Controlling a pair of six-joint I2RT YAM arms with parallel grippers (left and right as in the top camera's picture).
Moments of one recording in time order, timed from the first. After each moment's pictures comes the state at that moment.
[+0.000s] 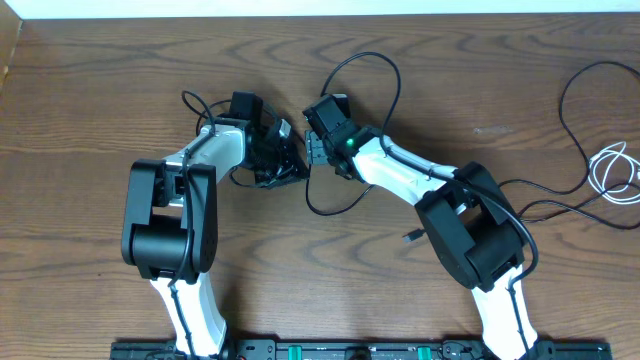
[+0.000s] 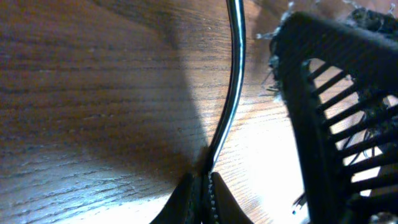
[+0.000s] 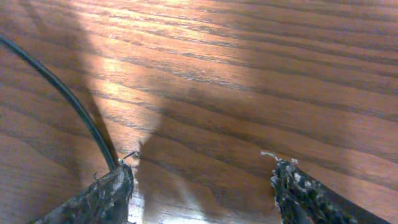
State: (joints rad) left arm -0.13 2.04 1.21 -0.62 0.65 -0.36; right arm 0.68 2.20 1.50 -0.30 0.16 0.50
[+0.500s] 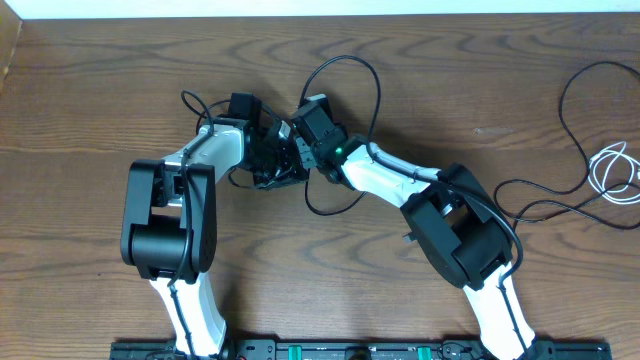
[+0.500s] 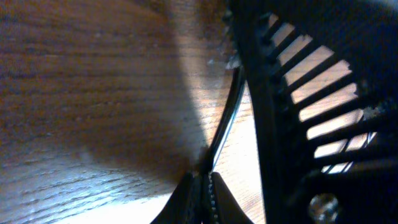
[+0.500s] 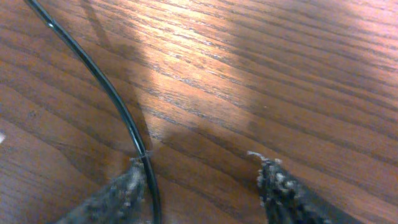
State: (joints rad) left arm -0.12 2.04 1.21 -0.64 0.65 -0.33; right arm 0.72 2.25 1.51 -0.17 0.19 0.36
